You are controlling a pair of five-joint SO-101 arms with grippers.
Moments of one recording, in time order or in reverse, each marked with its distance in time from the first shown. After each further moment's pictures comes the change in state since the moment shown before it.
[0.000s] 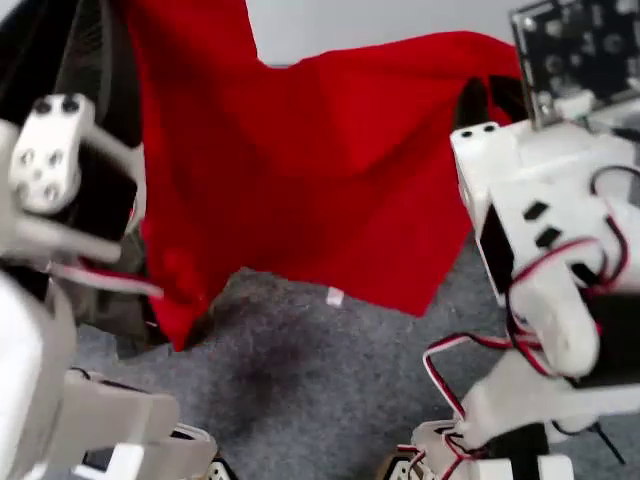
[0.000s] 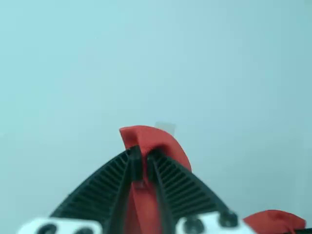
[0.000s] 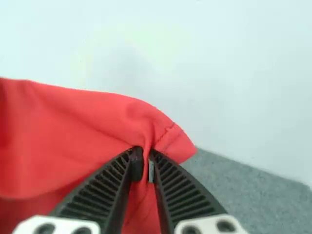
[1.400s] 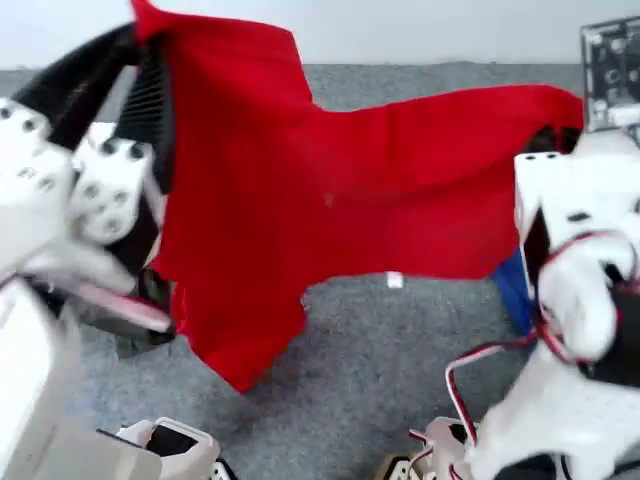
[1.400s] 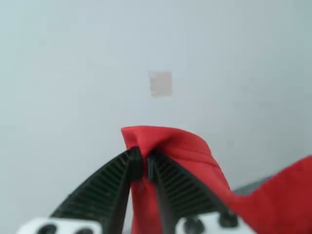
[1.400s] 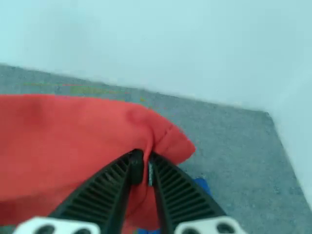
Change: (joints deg) left arm 3.2 -13.9 24.9 0.0 -14.3; right arm 15.5 -12.5 24.6 -3.4 0.1
